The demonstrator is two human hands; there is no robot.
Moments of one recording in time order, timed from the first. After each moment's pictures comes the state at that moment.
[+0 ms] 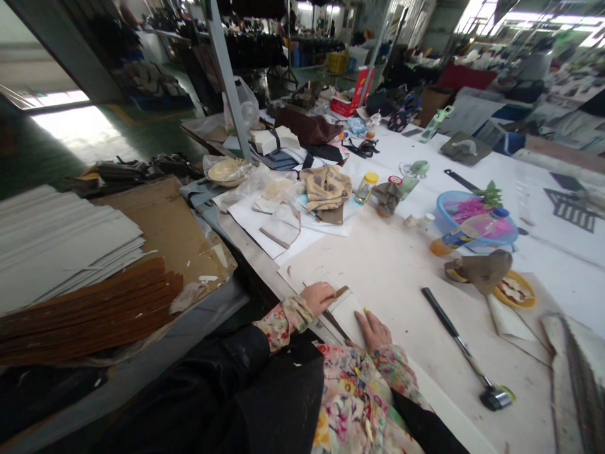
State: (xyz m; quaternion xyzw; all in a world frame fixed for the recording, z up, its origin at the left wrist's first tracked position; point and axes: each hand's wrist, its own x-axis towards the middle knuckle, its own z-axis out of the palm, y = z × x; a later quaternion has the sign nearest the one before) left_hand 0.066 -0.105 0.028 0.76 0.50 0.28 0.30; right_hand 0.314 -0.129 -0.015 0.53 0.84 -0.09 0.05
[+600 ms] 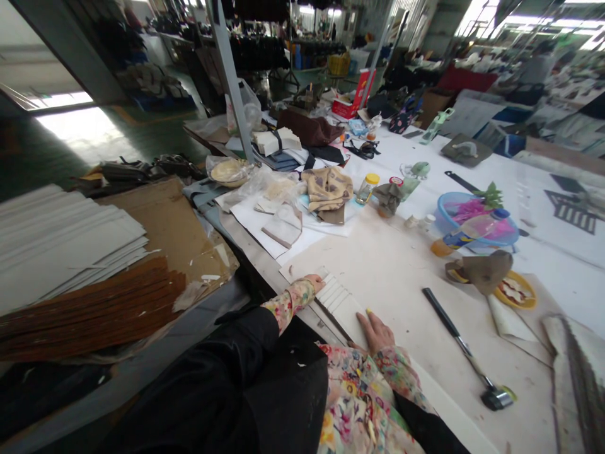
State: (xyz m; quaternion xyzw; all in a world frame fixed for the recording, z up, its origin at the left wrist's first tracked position) left_hand 0.051 -0.068 0.003 0.51 0.74 0.08 0.43; right_hand 0.317 -0.133 -0.012 0.52 0.85 -0.09 0.05
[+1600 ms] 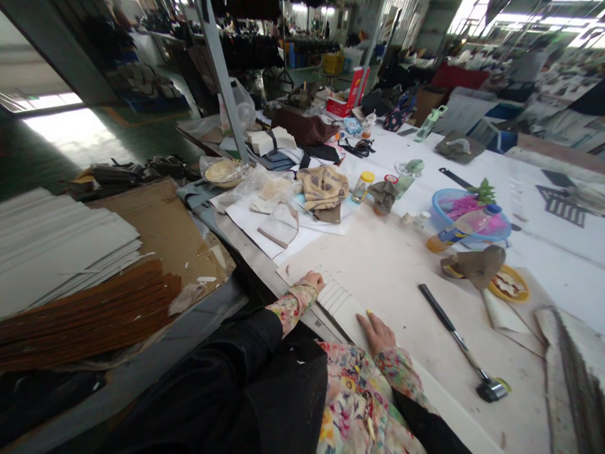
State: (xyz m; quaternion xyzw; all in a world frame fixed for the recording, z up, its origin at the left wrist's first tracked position) left_hand 0.063 -0.069 -0.009 0.57 0.74 0.10 0.35; right_hand 0.329 -0.138 -0.012 0.53 0.84 -0.09 0.05
